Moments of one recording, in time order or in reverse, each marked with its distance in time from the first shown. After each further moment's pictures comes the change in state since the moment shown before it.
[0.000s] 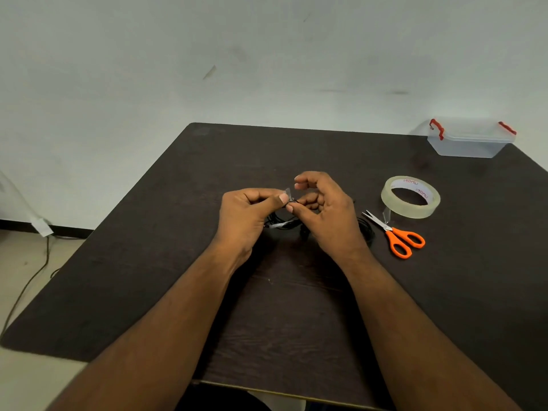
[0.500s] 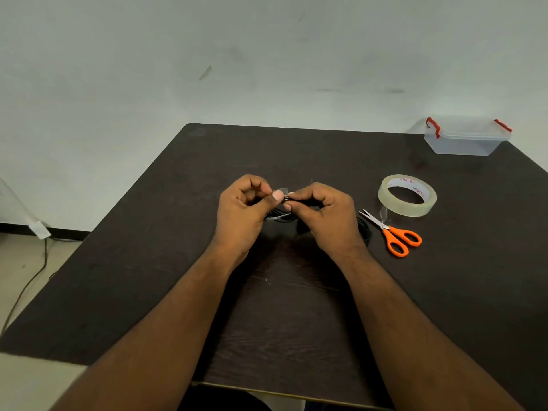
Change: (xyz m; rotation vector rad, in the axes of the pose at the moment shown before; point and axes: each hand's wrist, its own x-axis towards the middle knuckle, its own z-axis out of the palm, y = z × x) left_hand -0.001 -0.001 0.000 0.084 0.020 0.112; right_hand -0.001 0.002 0.000 0.089 0.061 -0.041
